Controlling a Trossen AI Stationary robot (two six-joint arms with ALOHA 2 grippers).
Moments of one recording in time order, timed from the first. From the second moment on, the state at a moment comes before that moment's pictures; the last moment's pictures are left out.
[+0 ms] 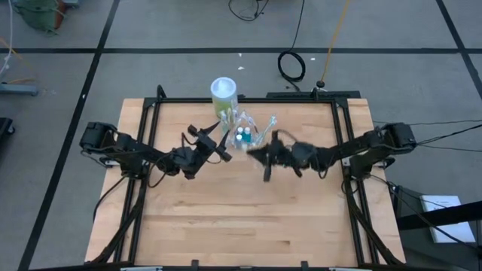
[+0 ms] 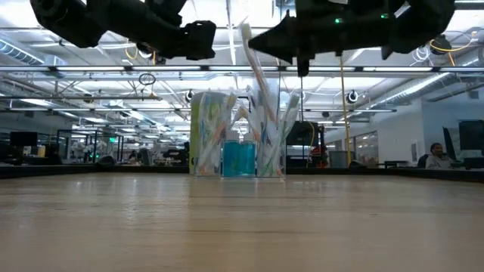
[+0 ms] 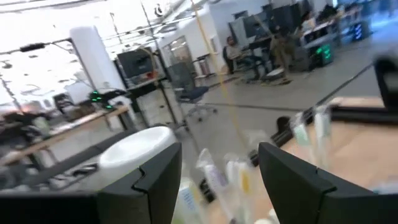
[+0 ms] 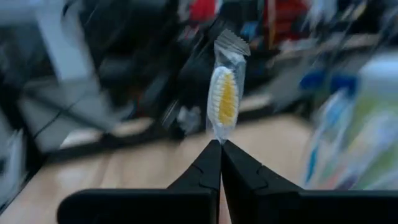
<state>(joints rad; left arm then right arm) -0.14 1.53 0.64 1.07 -1.06 0.44 0.06 1.51 0.65 0.86 0.25 0.14</state>
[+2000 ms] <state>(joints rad) -0.16 1.53 0.64 1.06 -1.20 0.43 -0.14 1.60 0.57 1.32 0.51 -0.47</state>
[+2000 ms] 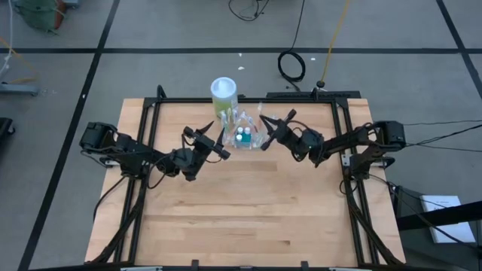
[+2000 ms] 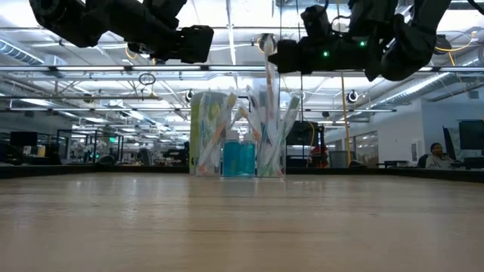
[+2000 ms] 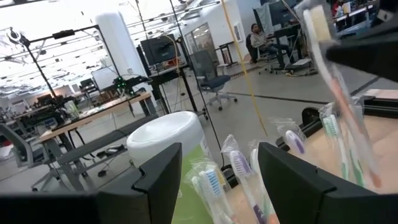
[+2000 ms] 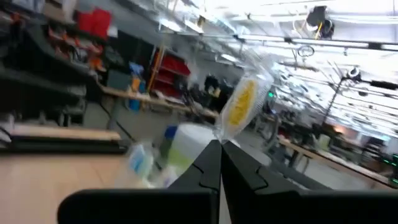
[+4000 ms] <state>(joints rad) -0.72 0.60 0.64 -0.33 -1.12 -0.08 0.13 0.81 0.44 -0.01 0.36 0.02</state>
